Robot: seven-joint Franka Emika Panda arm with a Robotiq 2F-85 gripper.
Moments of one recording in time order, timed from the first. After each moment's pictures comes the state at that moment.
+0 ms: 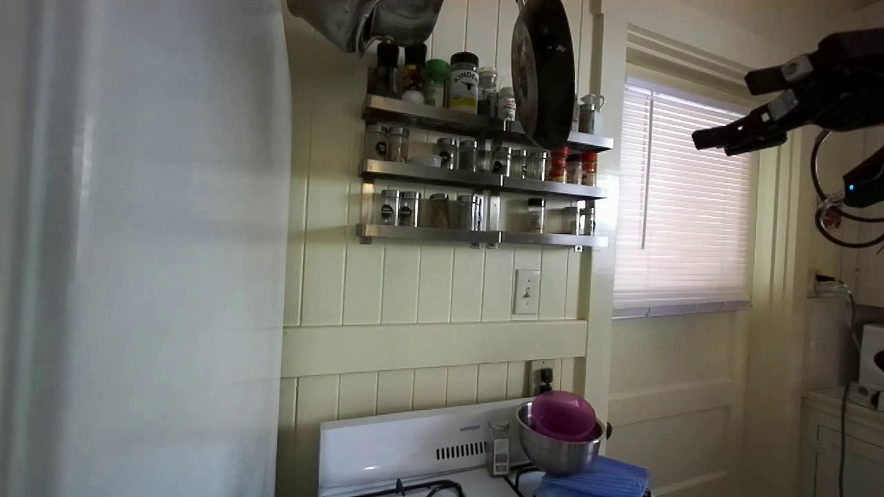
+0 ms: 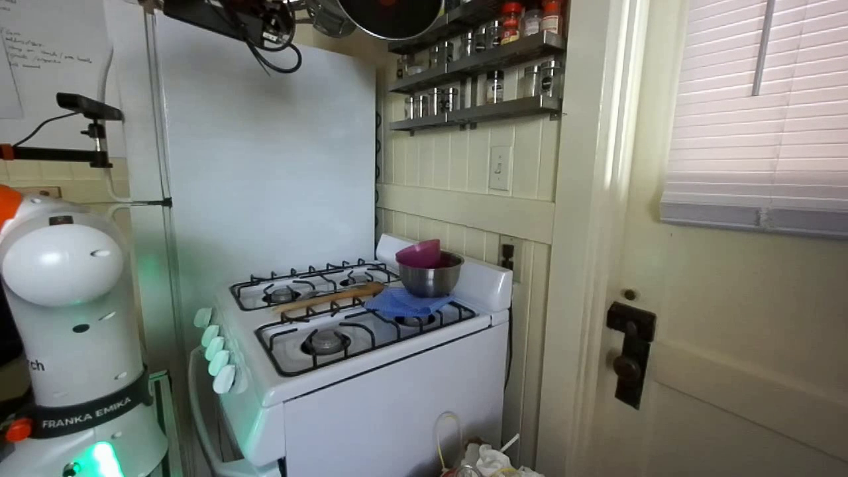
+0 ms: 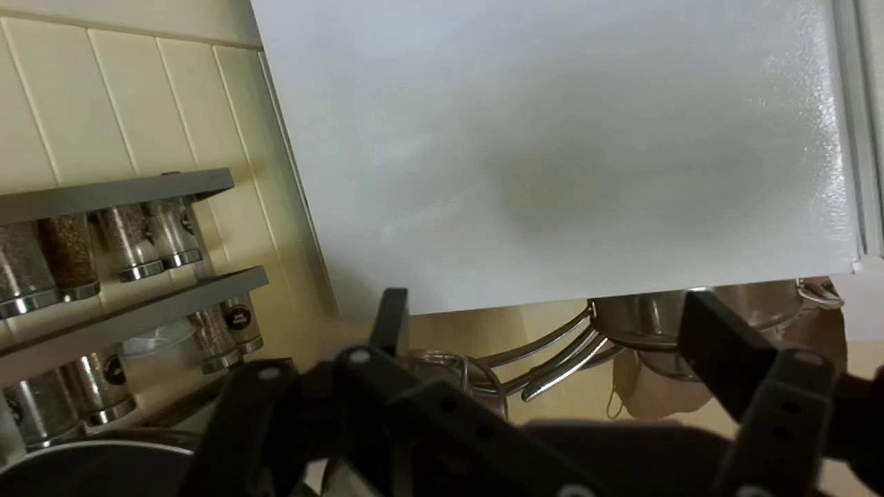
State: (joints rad) arm 0.09 -1.17 -0.16 -2.43 1.05 1.93 -0.89
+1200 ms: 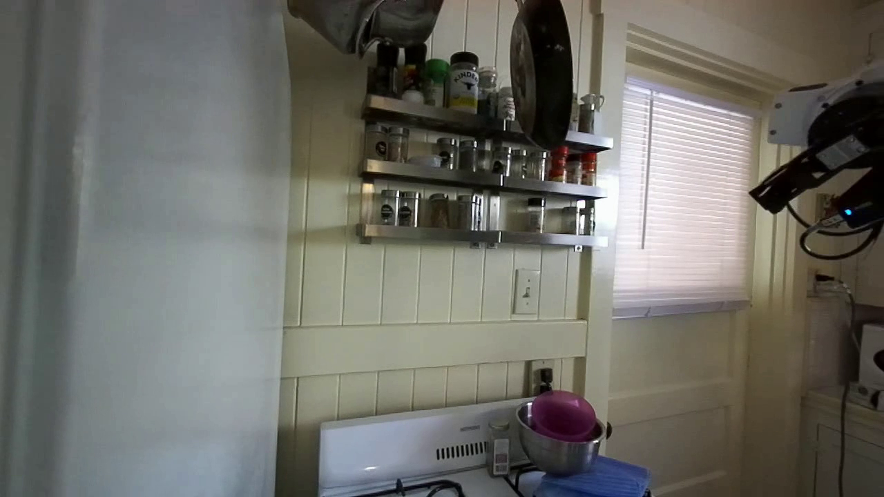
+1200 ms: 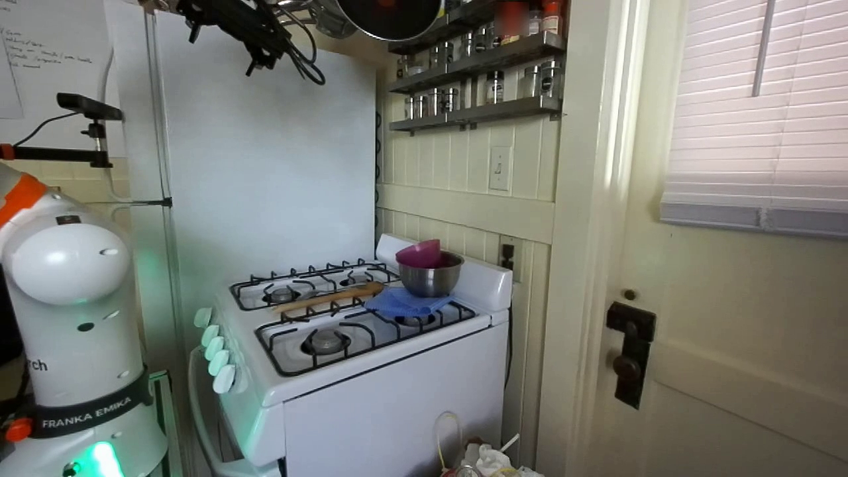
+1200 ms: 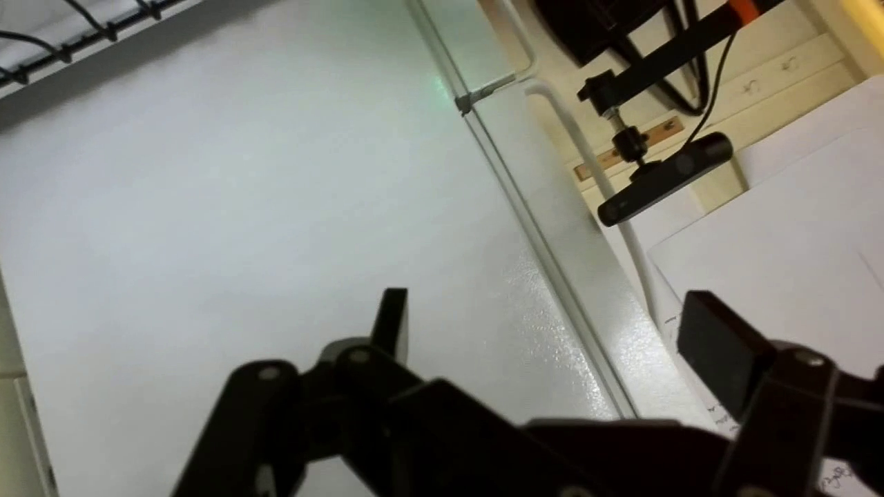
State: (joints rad) arm 0.15 -0.86 -0.35 -2.16 0.81 1.18 -0.98
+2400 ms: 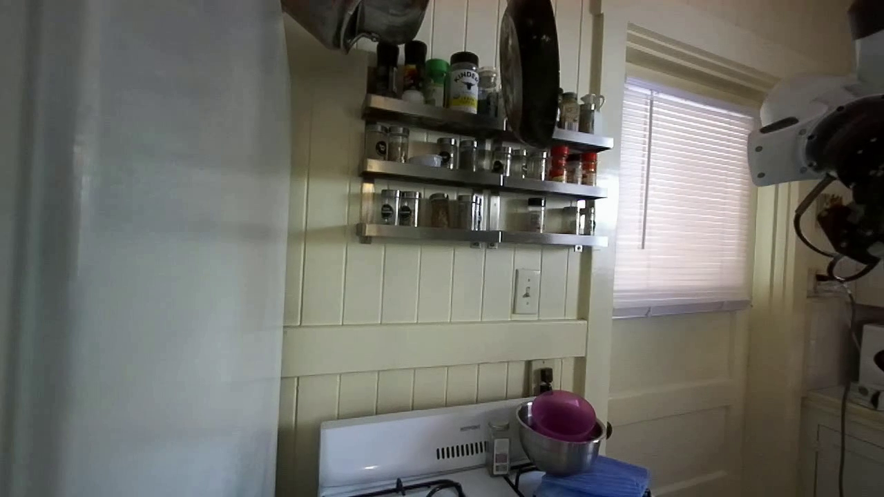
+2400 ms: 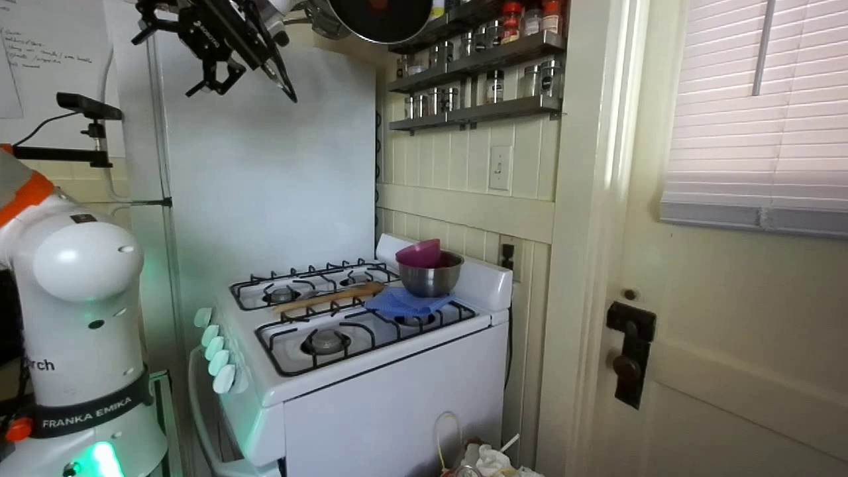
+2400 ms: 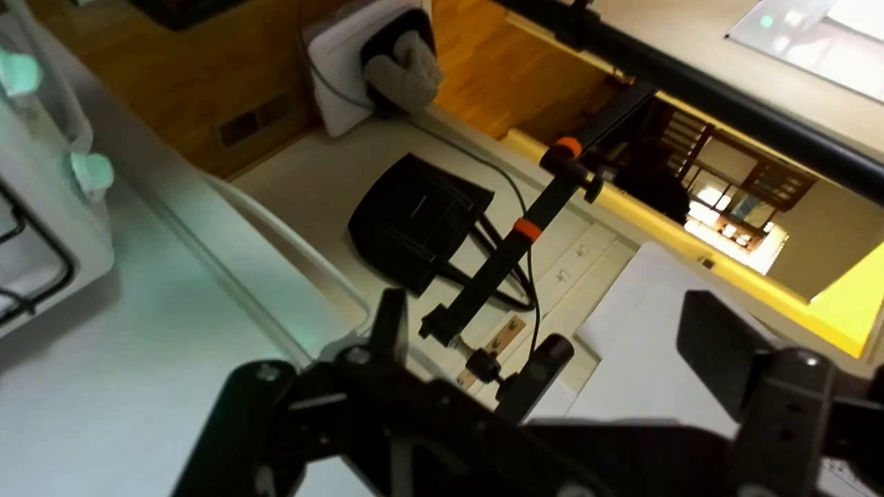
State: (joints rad) arm 0.29 -0.76 -0.35 -2.11 0.67 0.79 -0.84
